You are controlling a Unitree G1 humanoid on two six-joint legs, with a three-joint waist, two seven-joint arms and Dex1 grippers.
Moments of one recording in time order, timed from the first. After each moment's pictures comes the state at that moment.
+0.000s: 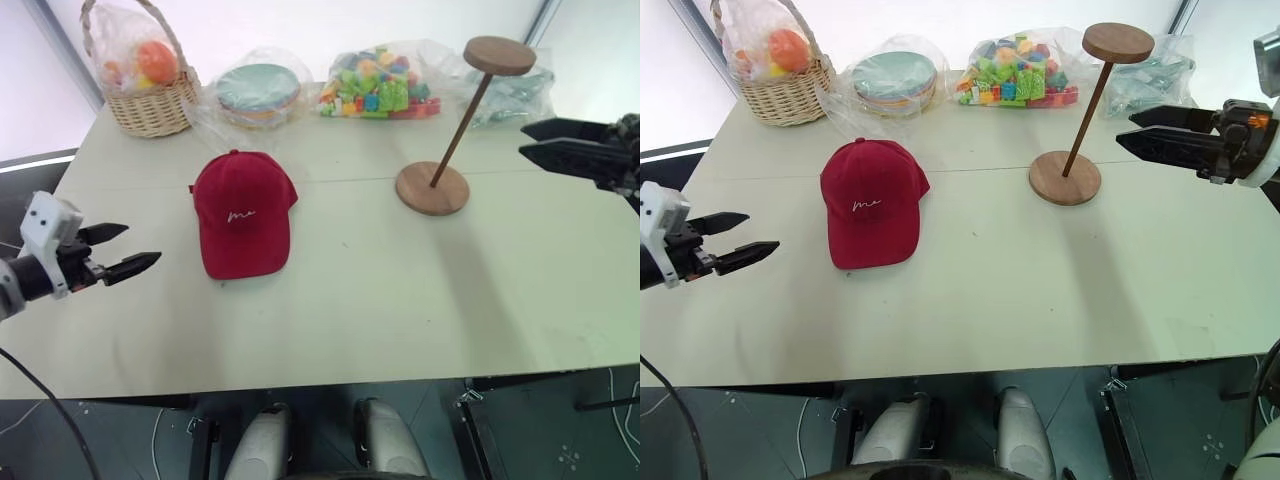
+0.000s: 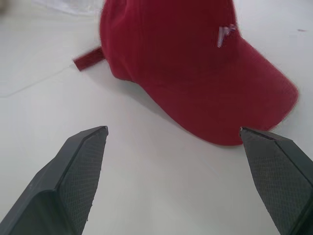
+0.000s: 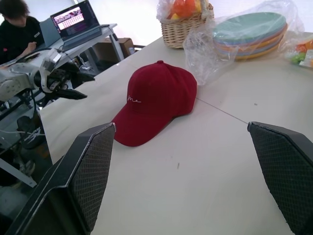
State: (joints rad) left arm -0.09 0.93 0.42 -0.05 -0.42 0.43 -0.95; right arm -0.78 -1.12 -0.32 0.15 0.77 1.04 1.26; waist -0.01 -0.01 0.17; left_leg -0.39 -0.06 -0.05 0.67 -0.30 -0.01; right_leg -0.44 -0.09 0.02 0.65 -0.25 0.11
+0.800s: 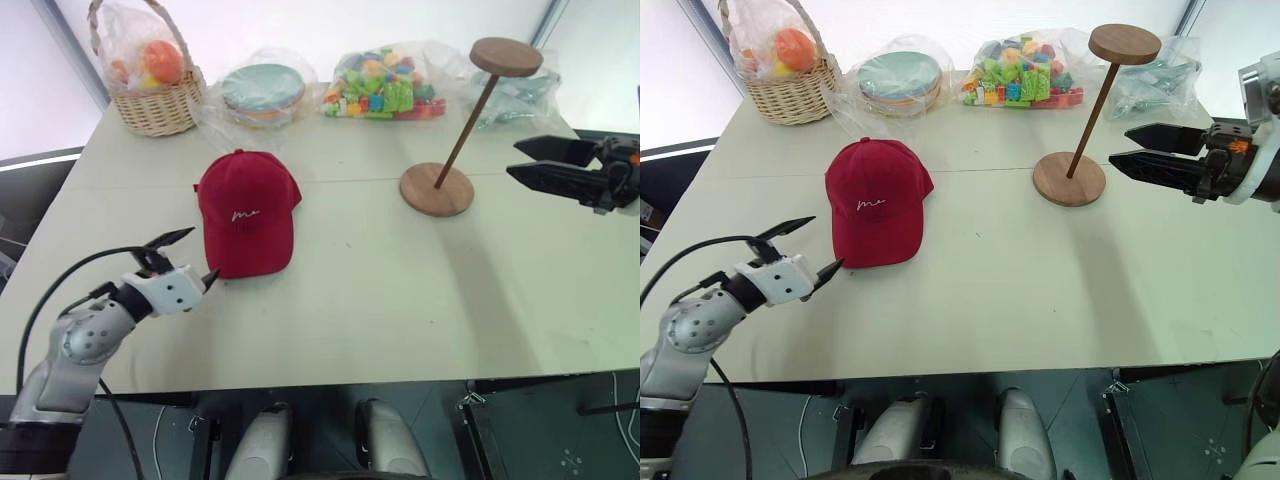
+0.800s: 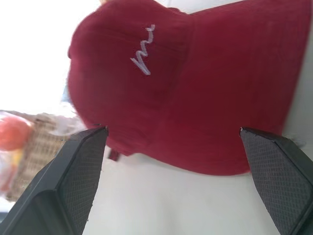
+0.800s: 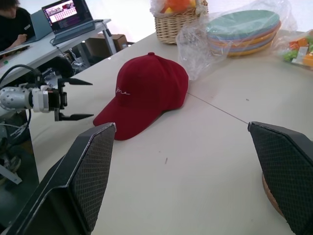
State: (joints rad) left arm 0.03 0.69 0.12 -0.13 0.25 -0.29 -0.51; right arm -0.67 -1.08 -0.33 0.15 0.76 0.89 1.23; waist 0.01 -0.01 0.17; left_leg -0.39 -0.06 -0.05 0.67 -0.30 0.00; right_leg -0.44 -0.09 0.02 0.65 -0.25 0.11
